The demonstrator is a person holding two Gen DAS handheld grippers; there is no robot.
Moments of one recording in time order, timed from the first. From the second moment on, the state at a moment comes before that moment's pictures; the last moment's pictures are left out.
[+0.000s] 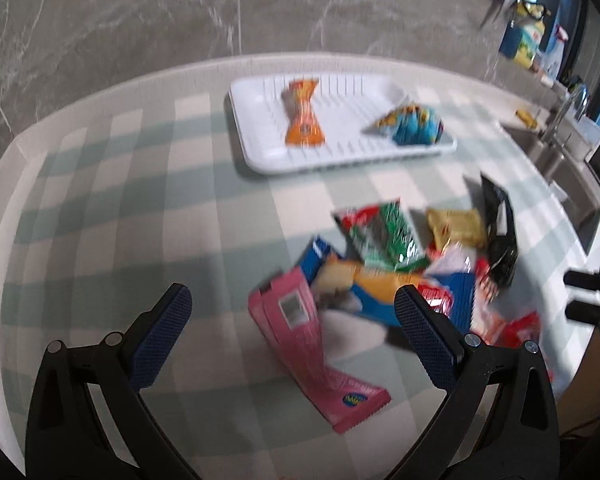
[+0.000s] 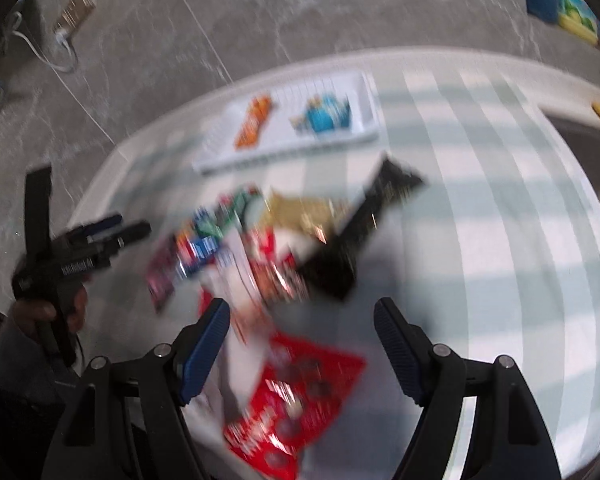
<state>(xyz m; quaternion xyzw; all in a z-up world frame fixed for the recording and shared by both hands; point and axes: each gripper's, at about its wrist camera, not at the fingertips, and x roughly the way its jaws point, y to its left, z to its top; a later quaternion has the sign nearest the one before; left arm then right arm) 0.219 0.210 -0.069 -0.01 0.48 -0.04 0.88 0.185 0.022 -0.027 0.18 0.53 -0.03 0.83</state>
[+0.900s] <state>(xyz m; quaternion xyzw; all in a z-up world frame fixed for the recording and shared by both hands) 0.228 0.211 -0.106 0.00 0.53 -0.03 0.84 0.167 0.053 -0.069 0.17 0.59 -0.03 0.79</state>
